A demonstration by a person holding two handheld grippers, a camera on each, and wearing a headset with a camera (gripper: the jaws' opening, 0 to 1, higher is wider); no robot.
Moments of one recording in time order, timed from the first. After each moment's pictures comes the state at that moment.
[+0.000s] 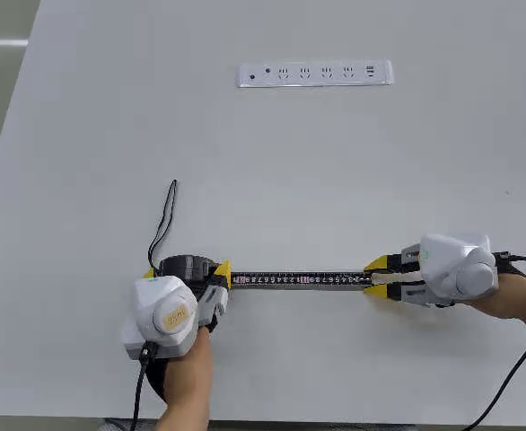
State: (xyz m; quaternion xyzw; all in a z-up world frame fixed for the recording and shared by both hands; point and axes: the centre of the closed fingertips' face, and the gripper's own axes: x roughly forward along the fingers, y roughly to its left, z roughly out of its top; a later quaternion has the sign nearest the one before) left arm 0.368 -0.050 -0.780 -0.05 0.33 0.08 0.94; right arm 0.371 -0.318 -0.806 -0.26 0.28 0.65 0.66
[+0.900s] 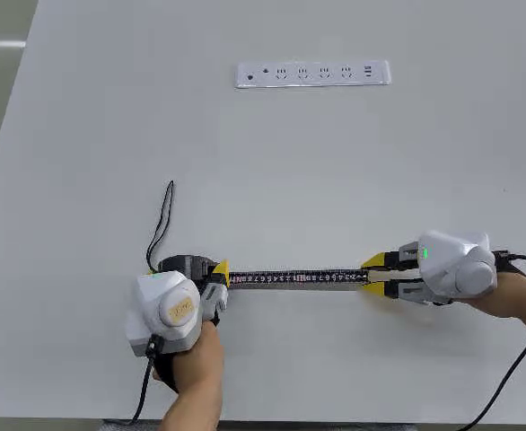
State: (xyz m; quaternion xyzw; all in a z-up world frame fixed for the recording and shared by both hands) left arm 0.365 -0.047 -0.782 -0.05 0.35 0.09 0.93; right arm 0.372 -0.312 -0.798 -0.26 0.27 0.65 0.67
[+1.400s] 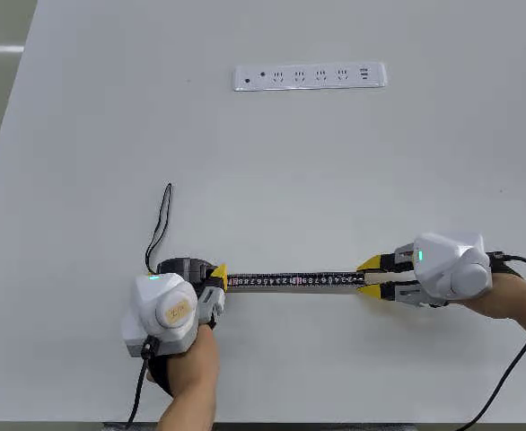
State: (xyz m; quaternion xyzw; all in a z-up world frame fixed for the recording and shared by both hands) left arm 0.365 -0.048 -0.783 -0.04 0.35 0.08 0.93; right arm 0.368 -0.309 -0.795 -0.26 0.26 0.65 0.67
